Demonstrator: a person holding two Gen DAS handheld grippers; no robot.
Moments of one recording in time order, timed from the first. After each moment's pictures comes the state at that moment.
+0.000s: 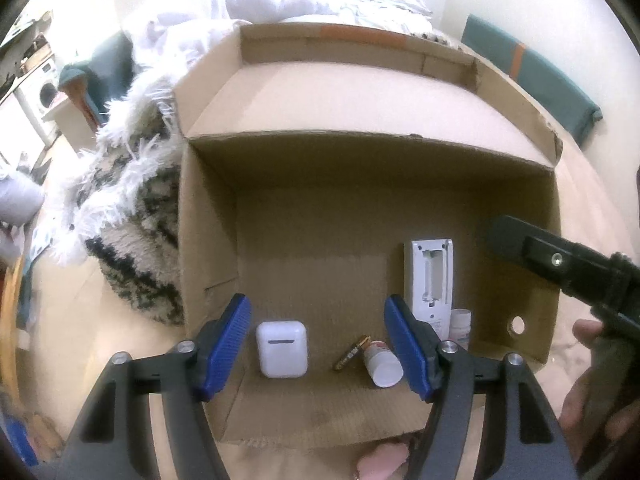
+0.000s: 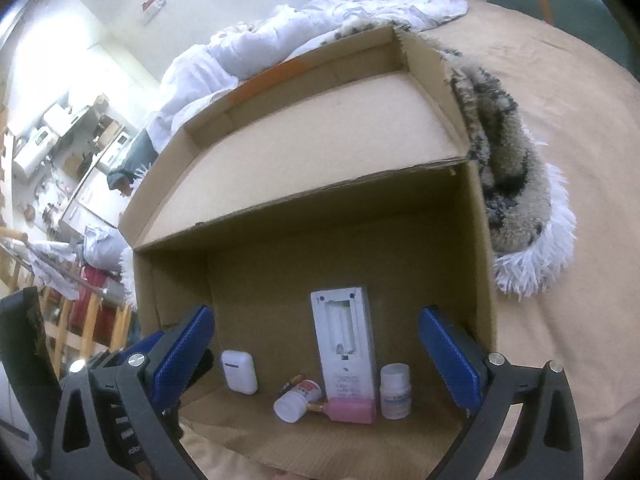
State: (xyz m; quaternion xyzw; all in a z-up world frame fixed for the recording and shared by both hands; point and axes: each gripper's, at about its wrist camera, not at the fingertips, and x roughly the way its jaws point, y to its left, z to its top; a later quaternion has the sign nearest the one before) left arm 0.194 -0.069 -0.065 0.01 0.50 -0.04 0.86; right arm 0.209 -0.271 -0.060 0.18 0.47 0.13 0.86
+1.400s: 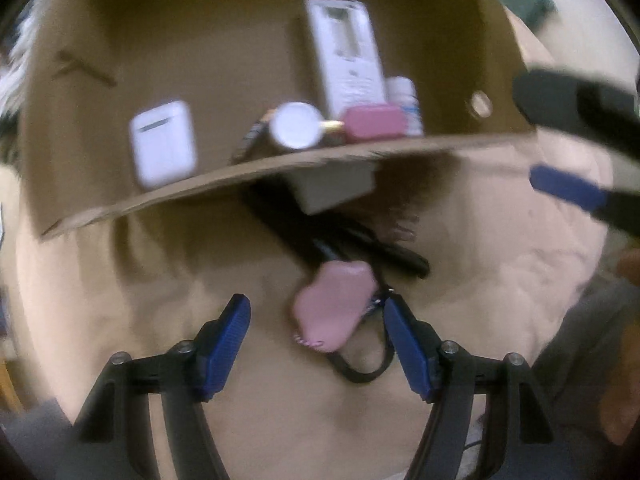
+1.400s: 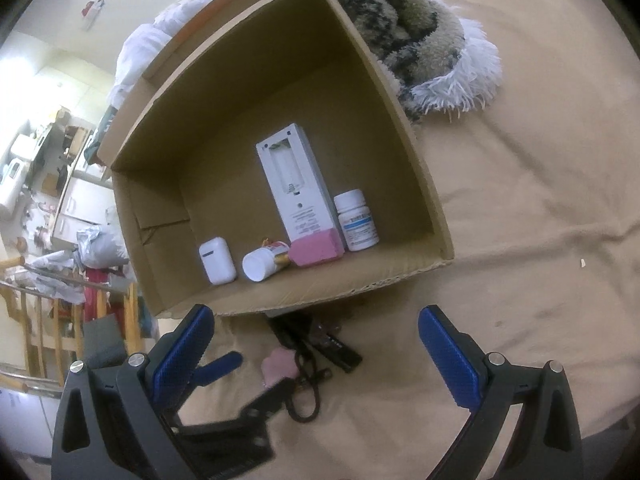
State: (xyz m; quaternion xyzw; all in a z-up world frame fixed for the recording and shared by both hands) left arm 0.101 -0.117 -0.166 0.06 0.64 -0.16 0.75; right arm 0.118 -0.288 -0.102 0.25 0.56 0.09 0.78
